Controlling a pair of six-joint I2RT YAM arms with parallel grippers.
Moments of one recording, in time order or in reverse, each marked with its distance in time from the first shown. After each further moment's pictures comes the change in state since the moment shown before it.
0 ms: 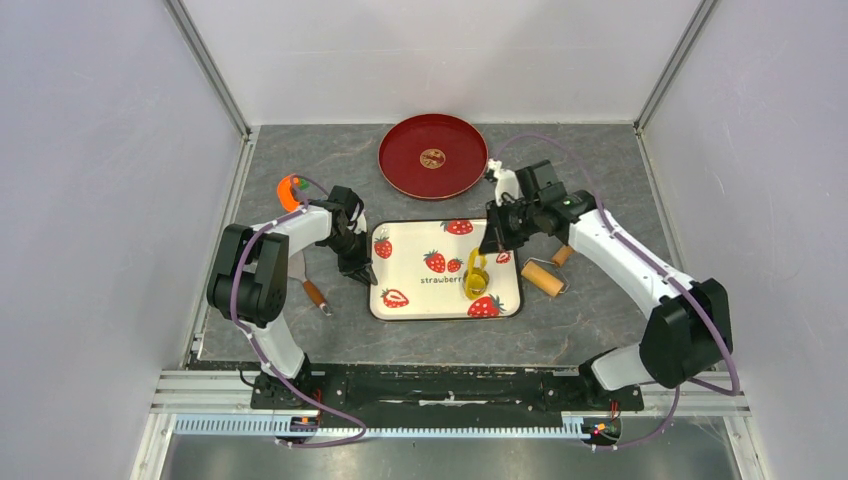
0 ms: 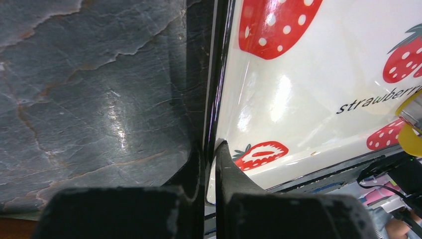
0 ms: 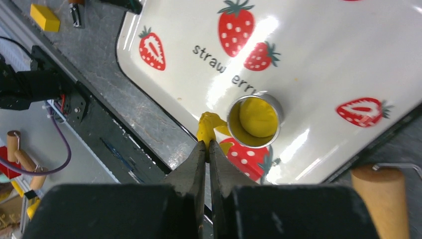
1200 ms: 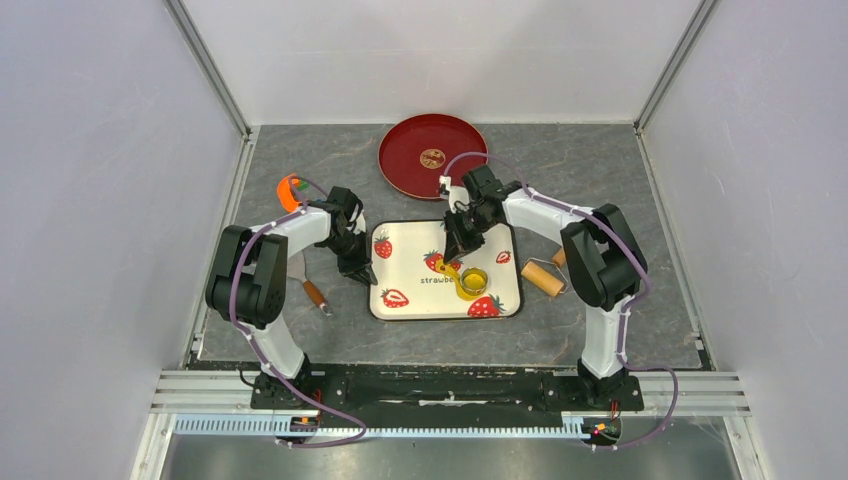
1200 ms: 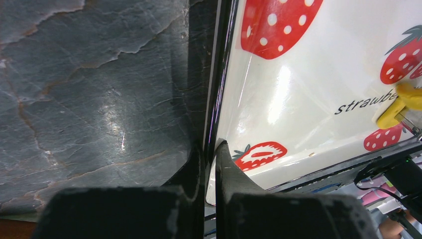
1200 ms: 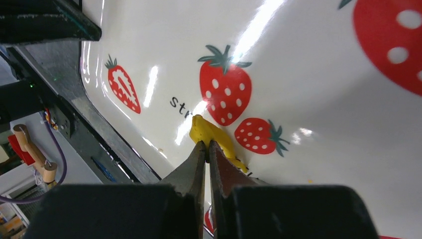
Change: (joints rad) left arm 0.004 -0.010 -0.014 0.015 0.005 -0.011; right arm 0.055 0.530 0.235 0.080 -0.082 0.002
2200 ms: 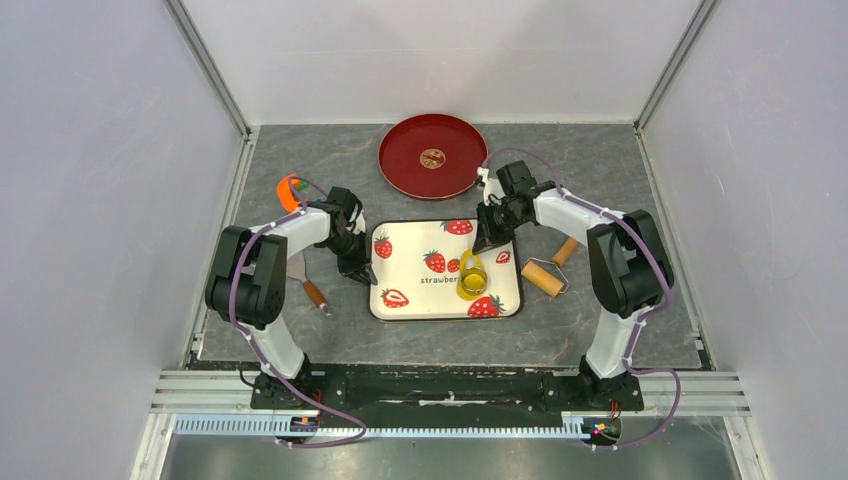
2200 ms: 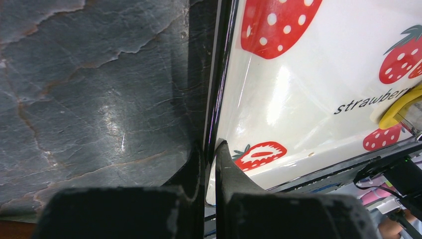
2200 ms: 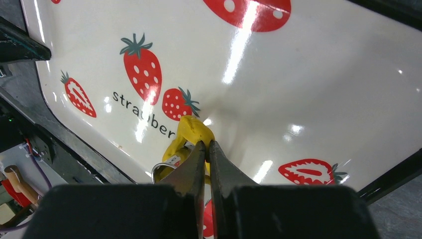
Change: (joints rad) left arm 0.002 -0.004 -0.006 0.008 0.004 0.000; right arm -0.148 -0.122 -0.154 0.036 0.084 0.004
